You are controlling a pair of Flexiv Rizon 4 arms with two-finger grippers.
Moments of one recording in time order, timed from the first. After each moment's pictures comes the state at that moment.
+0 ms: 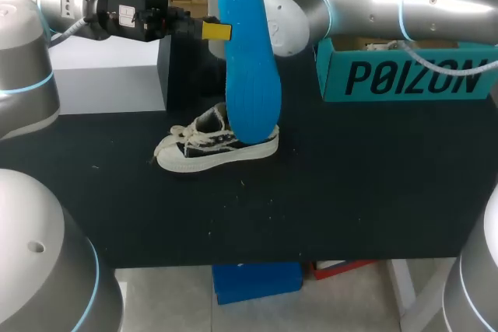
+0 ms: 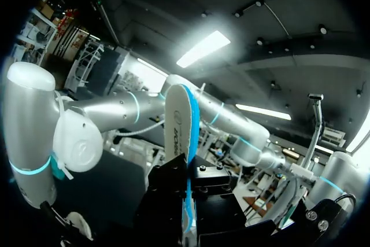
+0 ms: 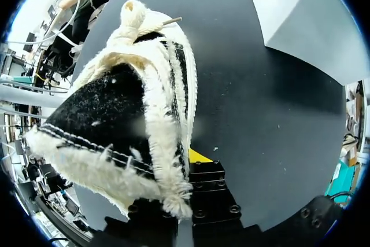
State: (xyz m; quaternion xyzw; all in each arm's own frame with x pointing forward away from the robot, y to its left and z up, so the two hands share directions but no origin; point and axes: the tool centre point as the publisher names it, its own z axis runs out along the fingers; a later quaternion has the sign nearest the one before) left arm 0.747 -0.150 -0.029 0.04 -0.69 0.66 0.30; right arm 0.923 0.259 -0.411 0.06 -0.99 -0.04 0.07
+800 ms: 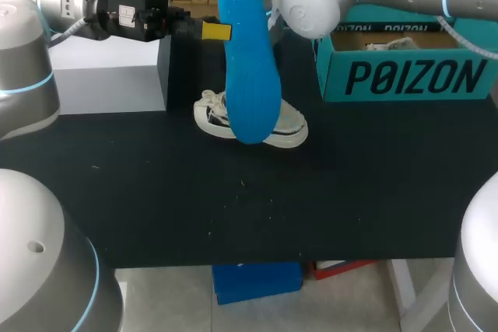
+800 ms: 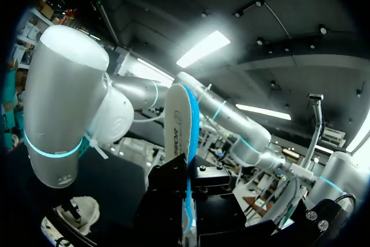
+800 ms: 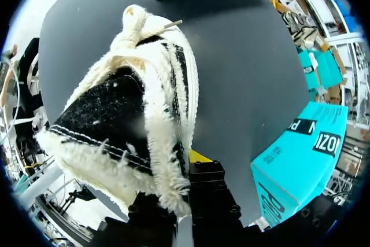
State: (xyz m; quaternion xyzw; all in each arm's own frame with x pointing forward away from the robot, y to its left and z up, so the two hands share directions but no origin) left arm 0.747 -0.150 -0.029 0.04 -0.69 0.66 0.30; right arm 0.927 0.174 -0.355 -0.27 -0.96 0.06 -0.04
